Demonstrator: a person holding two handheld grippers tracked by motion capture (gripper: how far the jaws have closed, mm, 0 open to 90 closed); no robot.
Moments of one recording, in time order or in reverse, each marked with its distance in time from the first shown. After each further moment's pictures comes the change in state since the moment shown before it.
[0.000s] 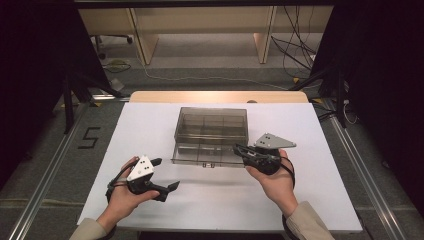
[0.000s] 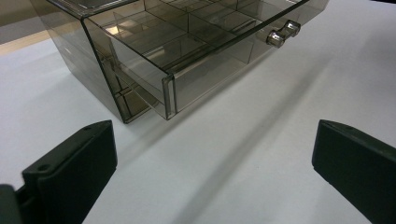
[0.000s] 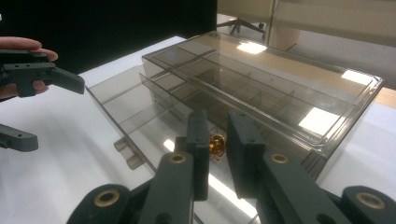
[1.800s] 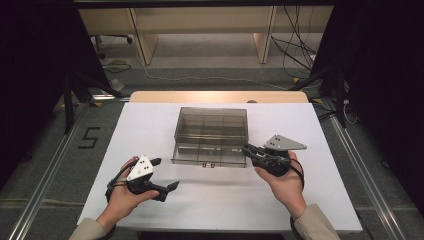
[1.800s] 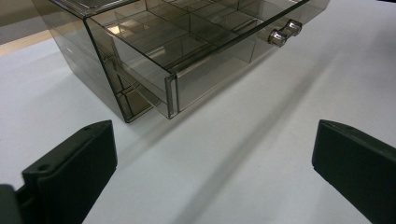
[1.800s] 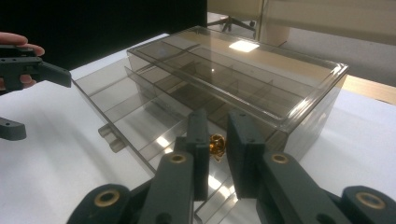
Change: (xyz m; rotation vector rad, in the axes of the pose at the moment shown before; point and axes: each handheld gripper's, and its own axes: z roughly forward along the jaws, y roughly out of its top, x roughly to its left) left arm 0.001 0.000 0.000 -0.002 0.002 -0.003; right arm -0.013 -0.008 -0.016 0.002 -0.032 0.012
